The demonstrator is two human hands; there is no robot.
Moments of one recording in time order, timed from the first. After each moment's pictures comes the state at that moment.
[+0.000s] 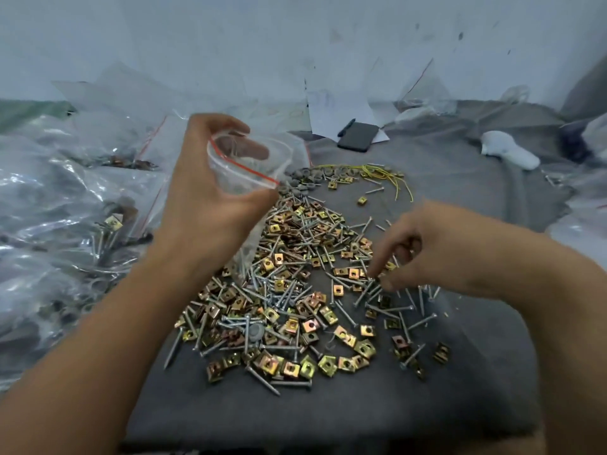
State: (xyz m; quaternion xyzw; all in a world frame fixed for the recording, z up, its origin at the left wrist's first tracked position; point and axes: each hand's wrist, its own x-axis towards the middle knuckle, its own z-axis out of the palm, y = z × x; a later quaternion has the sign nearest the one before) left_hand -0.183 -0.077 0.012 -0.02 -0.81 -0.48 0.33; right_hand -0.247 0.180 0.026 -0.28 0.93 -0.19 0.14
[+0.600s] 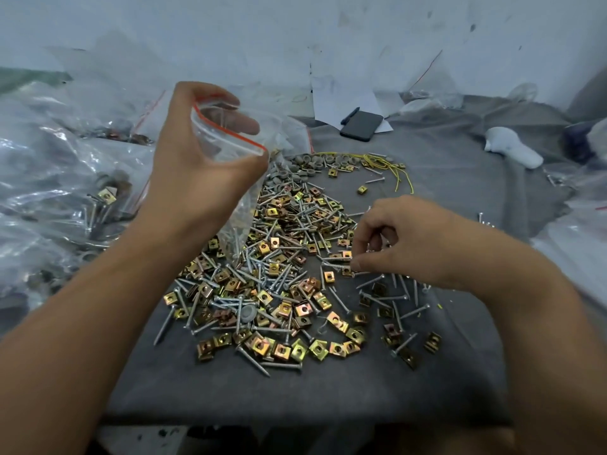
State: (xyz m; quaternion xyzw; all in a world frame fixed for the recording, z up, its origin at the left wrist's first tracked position) left_hand -0.177 -0.073 0.019 0.01 -0.80 -0.51 0.33; right_hand -0.253 0.165 0.007 -0.30 0.93 -0.20 0.11
